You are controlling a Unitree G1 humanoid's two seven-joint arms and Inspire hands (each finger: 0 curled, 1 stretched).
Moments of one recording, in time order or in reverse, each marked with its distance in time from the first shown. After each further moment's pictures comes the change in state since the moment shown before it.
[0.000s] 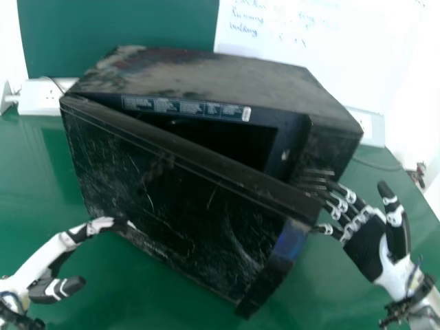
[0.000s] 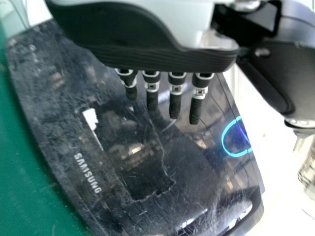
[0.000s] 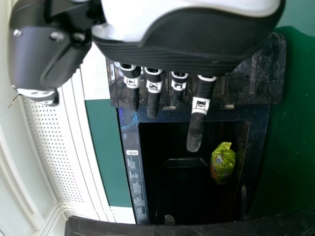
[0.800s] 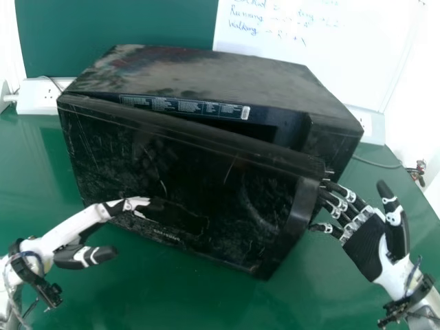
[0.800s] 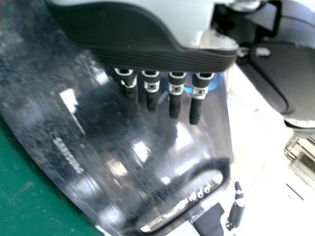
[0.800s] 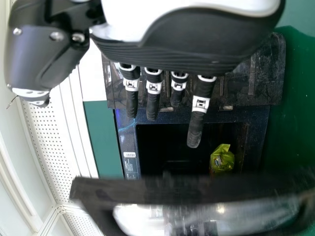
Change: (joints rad) left arm -0.307 0.043 -0.100 0.120 0.001 0.112 -0.115; right arm -0.001 0.010 0.000 -0.008 -0.013 -0.008 -0.012
